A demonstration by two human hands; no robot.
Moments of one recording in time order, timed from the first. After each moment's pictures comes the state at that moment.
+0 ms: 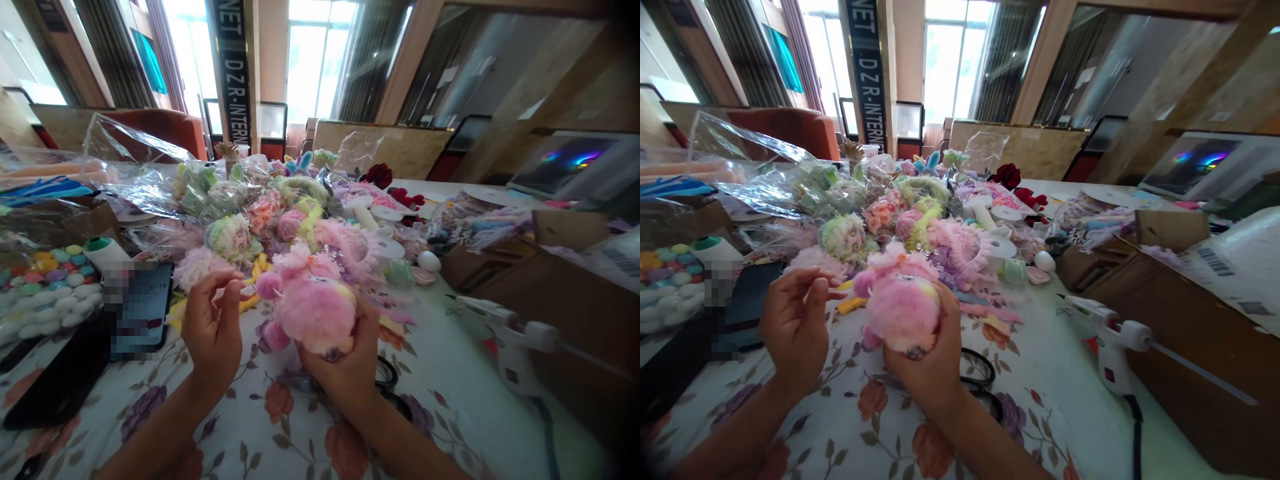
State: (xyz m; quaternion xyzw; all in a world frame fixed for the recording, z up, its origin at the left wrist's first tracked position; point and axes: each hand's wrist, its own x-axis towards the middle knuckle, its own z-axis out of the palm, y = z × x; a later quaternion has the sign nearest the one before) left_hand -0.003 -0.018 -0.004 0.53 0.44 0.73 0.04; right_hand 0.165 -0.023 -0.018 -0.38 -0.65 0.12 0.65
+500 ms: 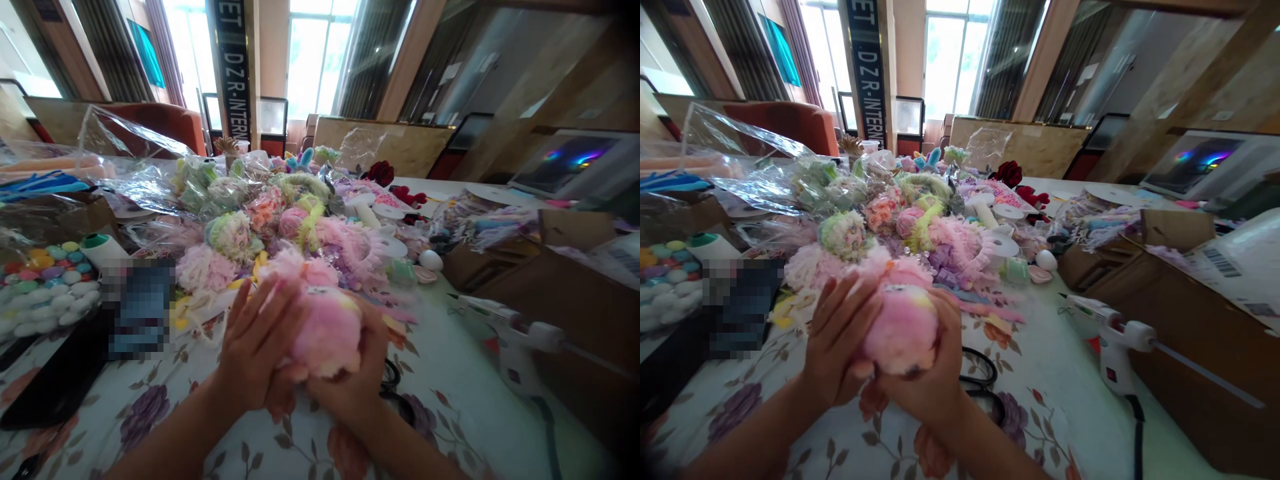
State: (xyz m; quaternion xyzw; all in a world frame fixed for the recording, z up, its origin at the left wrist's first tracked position) left_hand -0.002 -0.029 -0.005 0.80 0.32 0.47 -0.19; right_hand 0.166 -0.029 -0.020 -0.34 -0.66 0.08 0.67
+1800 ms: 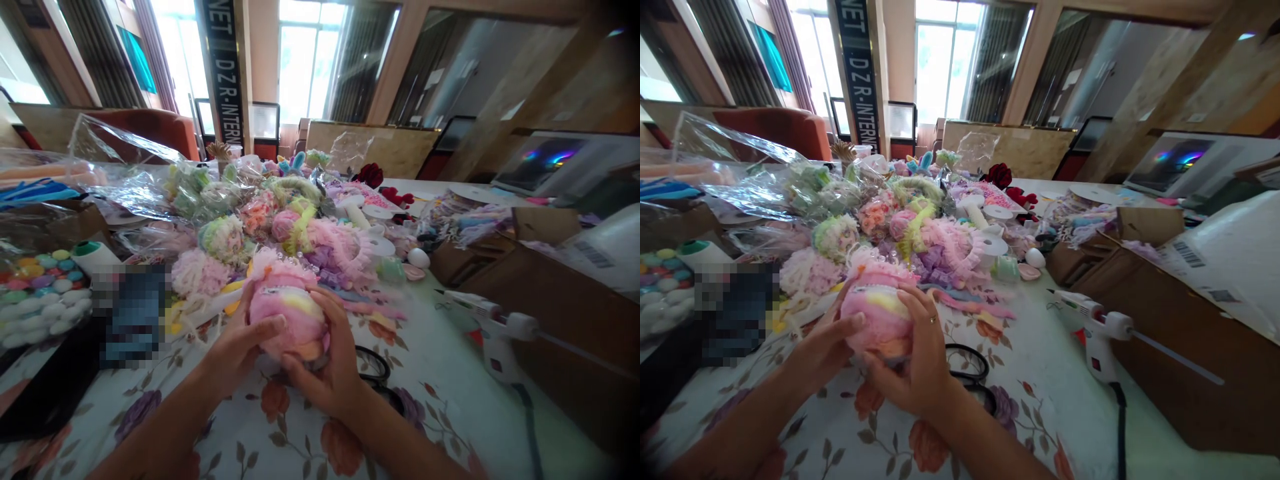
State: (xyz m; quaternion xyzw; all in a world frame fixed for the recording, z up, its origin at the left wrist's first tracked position) left_hand 0.009 -0.031 0.016 0.34 0.33 0.54 0.69; right_hand 0.171 -0.024 -0.018 -0.29 -0.76 0.06 0.58
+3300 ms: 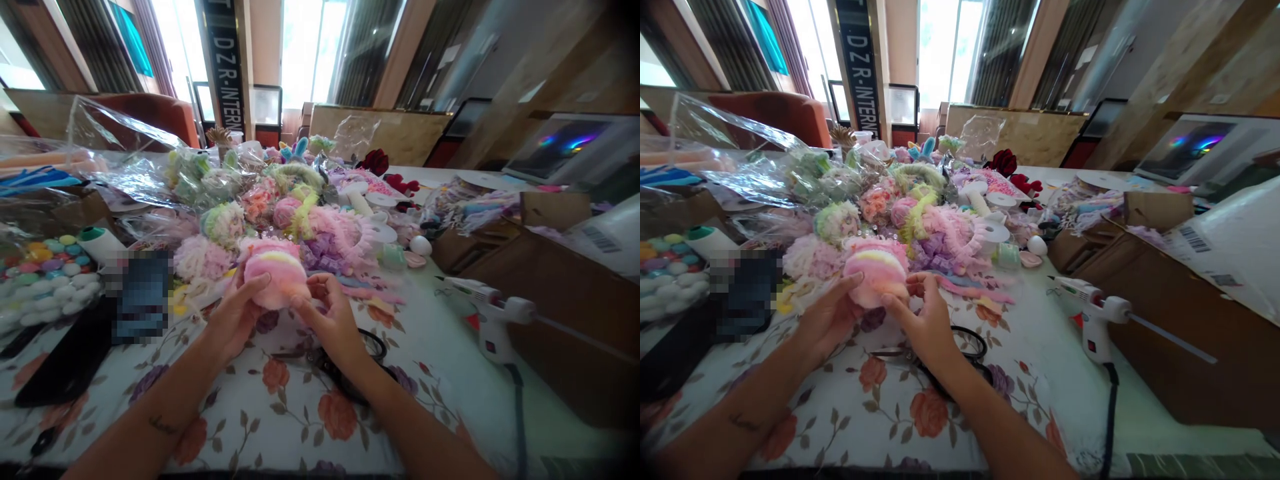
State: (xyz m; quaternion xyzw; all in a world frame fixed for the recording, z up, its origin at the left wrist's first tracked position) left_hand 0.004 -0.013 0.009 0.31 0.35 0.61 0.64; right_hand 0.169 -0.015 -0.006 -0.47 -0.59 0.39 0.52
